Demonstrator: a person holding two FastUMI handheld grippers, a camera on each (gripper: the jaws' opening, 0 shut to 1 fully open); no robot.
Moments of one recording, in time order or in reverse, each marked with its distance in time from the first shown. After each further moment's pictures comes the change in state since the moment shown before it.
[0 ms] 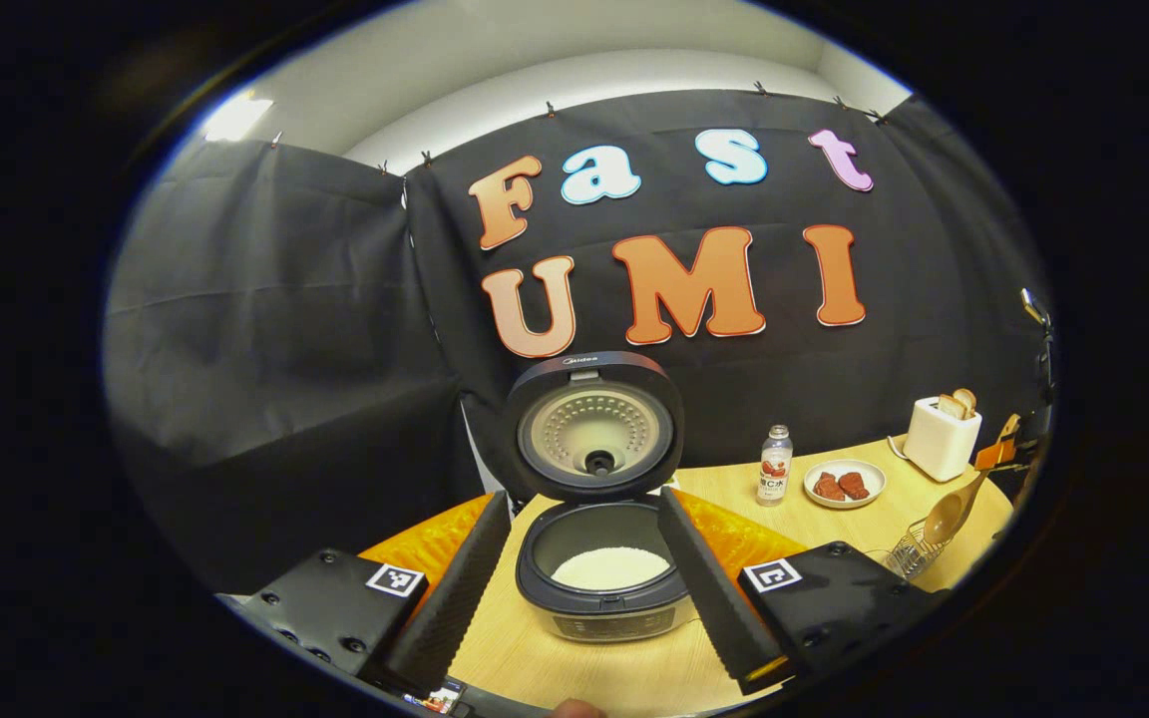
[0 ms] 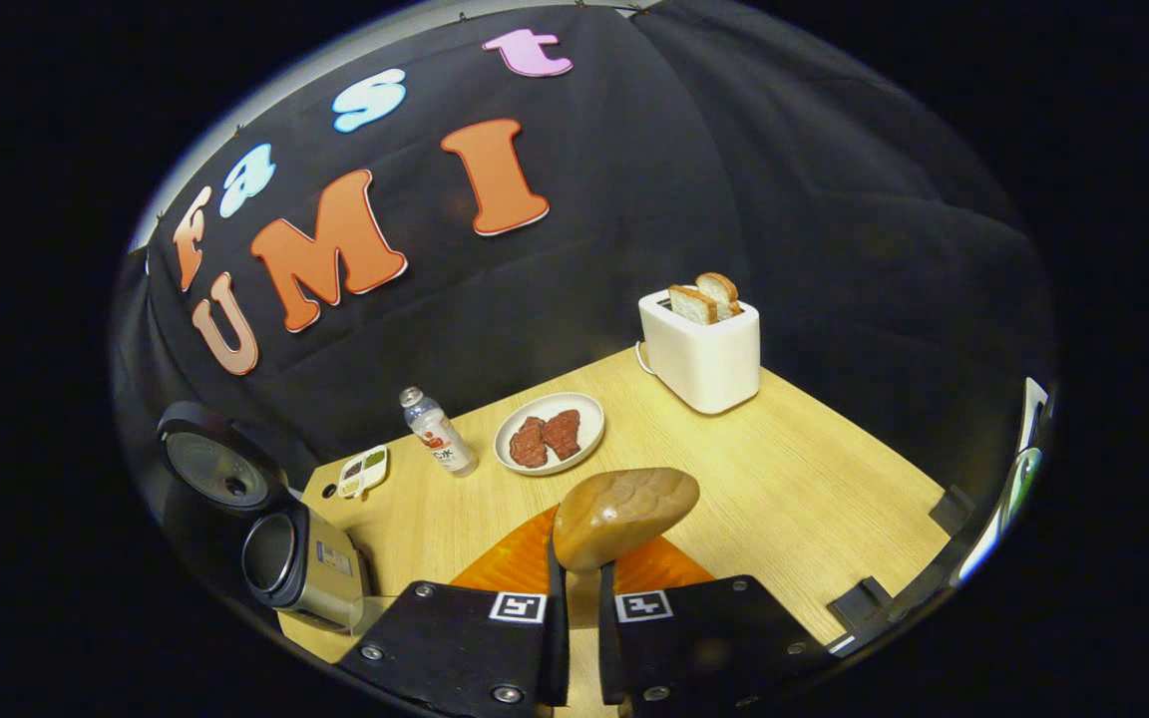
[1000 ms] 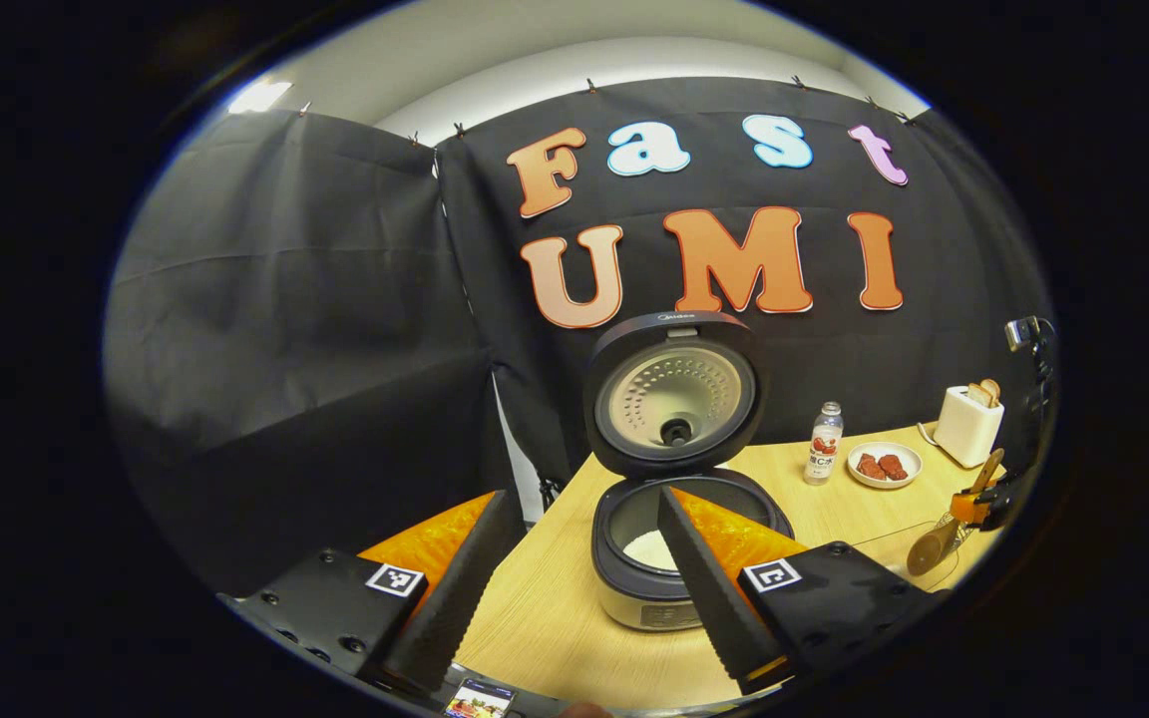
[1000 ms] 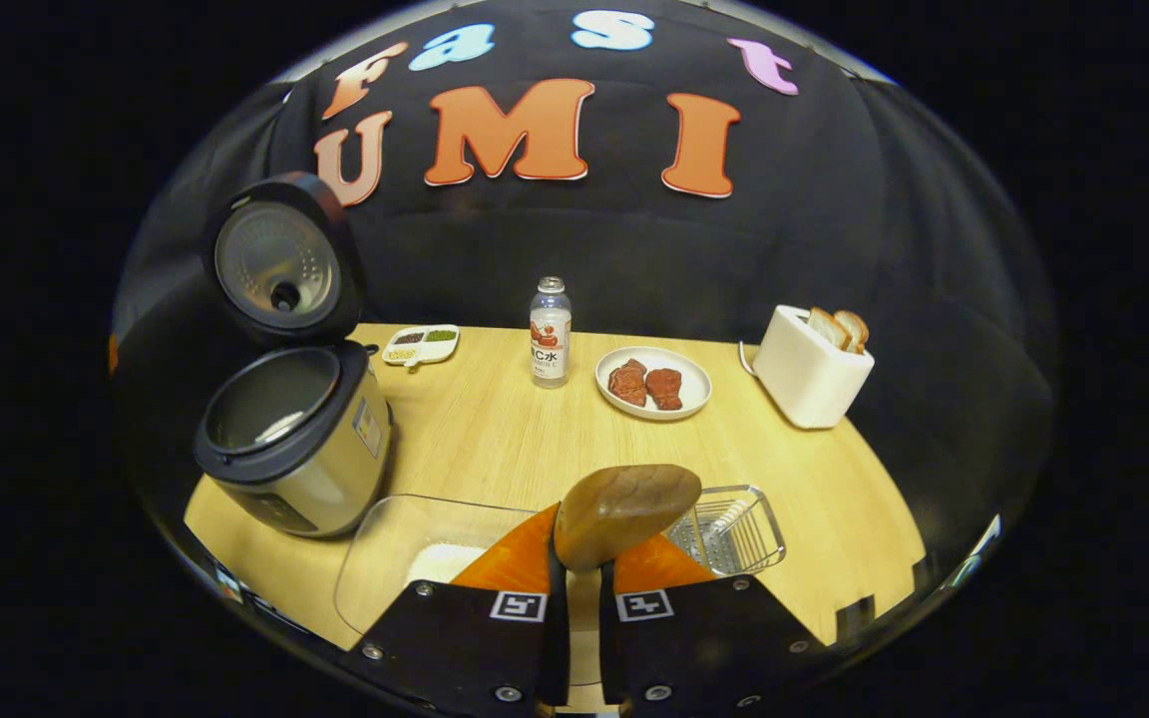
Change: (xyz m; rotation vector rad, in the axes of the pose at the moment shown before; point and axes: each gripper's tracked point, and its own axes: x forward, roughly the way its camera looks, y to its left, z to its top) left arm 0.023 0.087 -0.036 -0.014 0.062 0.050; right arm 0.003 0.110 -0.104 -0.556 0.048 0.067
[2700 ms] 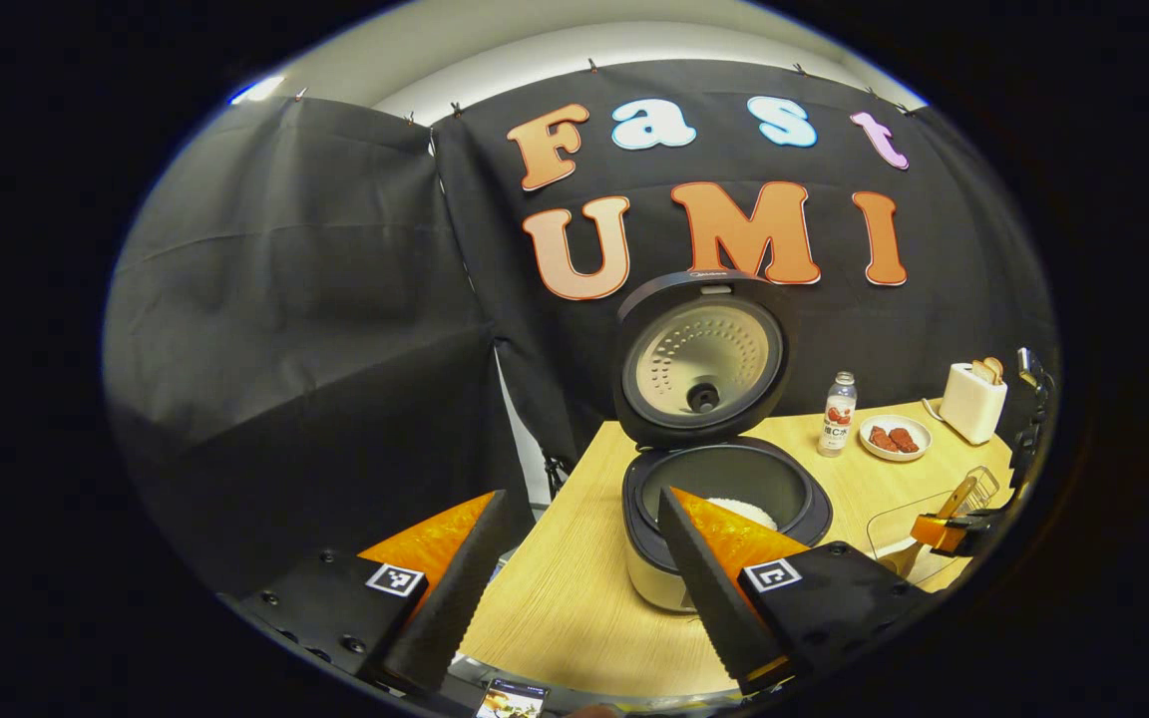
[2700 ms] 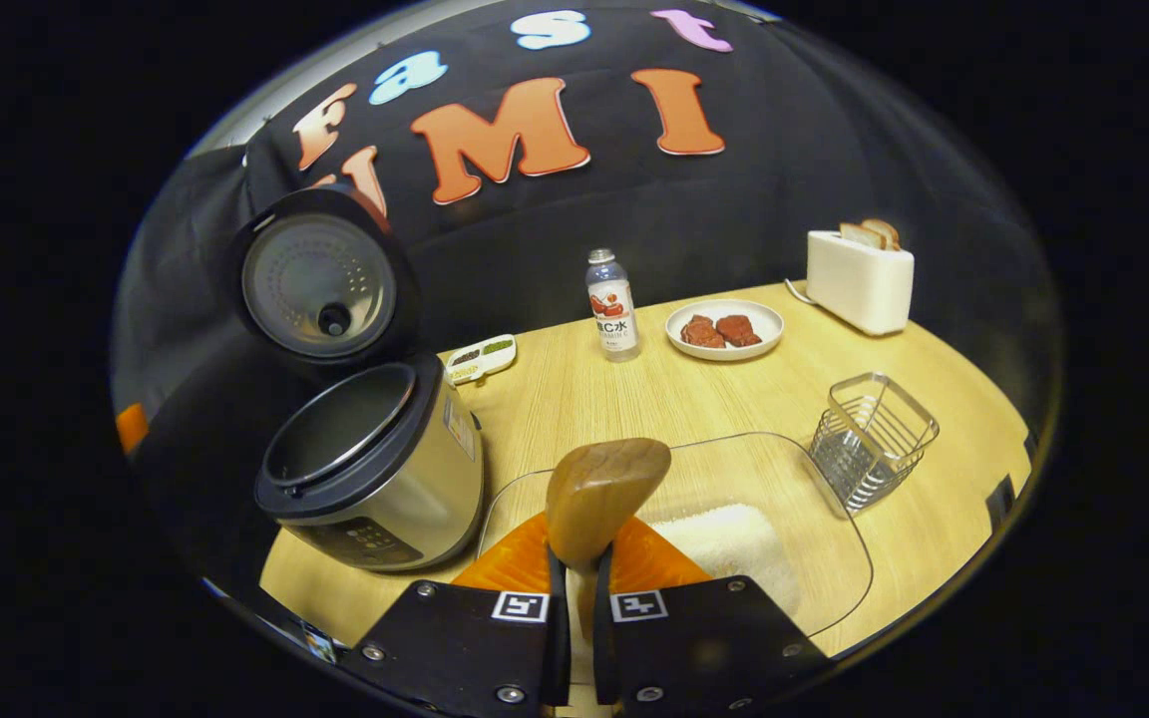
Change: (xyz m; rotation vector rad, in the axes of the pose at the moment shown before) left arm 0.015 0.033 -0.032 0.019 0.063 -0.027; right arm 0.004 0.095 -0.046 0.441 0.021 0.162
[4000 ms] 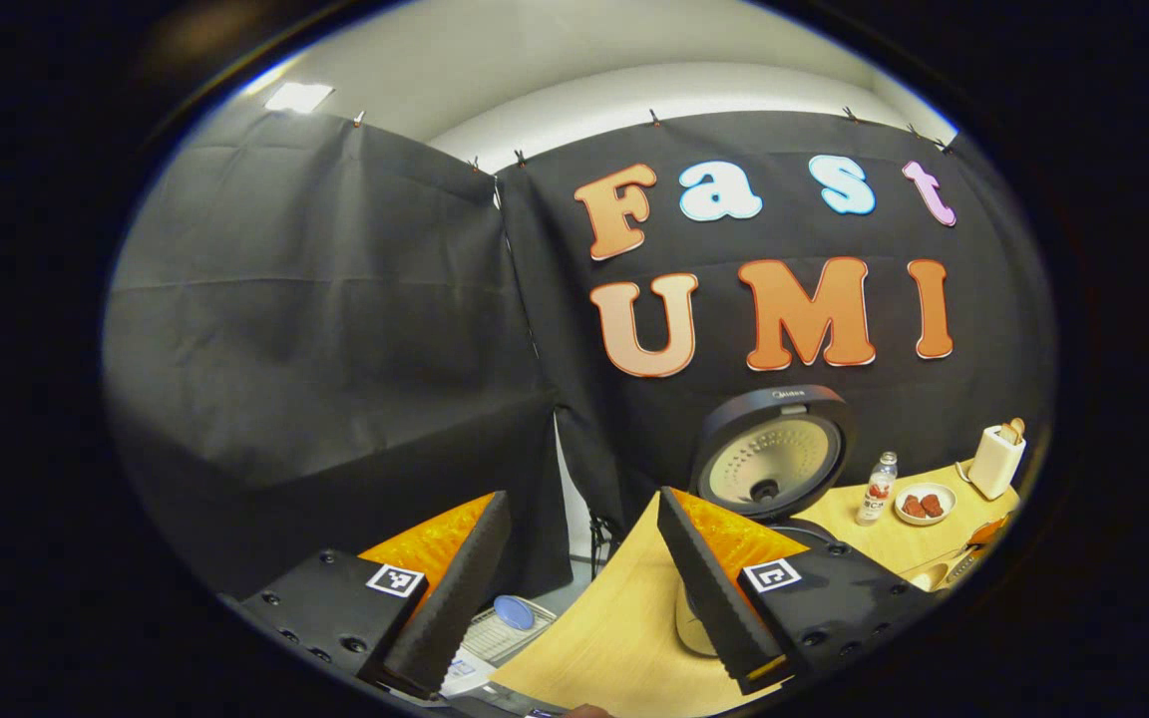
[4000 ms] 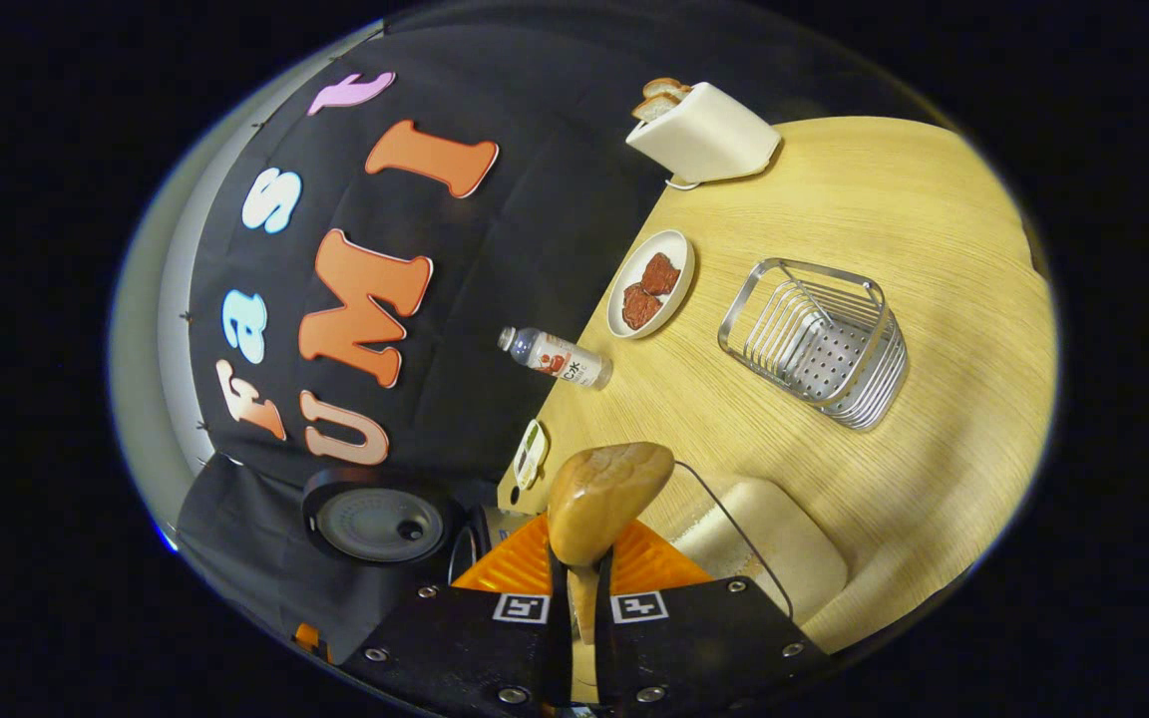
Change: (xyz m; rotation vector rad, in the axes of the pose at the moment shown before) left arm -0.028 0.087 0.106 -0.045 -0.202 0.154; right arm -0.021 -0.075 0.064 0.806 0.021 0.225
